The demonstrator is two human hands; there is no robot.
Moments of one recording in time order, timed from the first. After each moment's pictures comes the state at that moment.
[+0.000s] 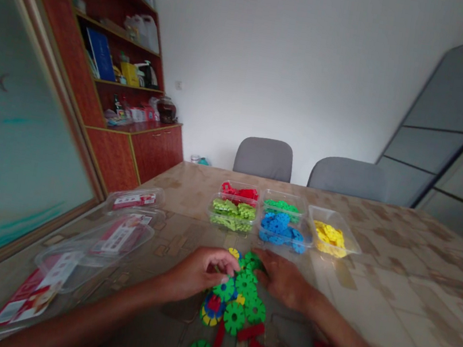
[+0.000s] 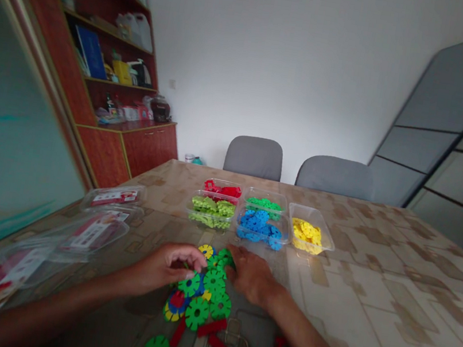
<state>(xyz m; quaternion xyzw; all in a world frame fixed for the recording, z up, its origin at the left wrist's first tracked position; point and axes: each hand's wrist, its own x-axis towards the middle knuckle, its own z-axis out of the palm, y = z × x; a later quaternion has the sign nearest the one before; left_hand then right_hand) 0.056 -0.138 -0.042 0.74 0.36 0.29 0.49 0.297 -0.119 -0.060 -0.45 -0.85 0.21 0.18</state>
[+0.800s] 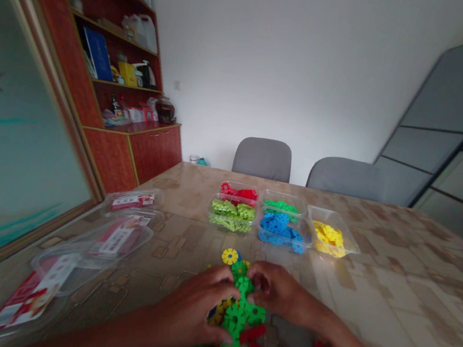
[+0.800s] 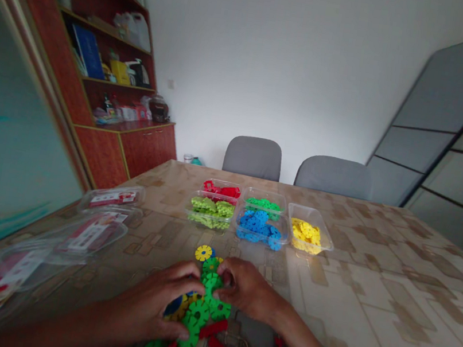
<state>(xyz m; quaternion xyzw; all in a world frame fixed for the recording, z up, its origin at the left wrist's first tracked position) 0.061 -0.181 -0.029 0.88 0.37 0.14 0.26 0.294 -0.137 -0.053 -0.38 -0.82 0.36 0.22</state>
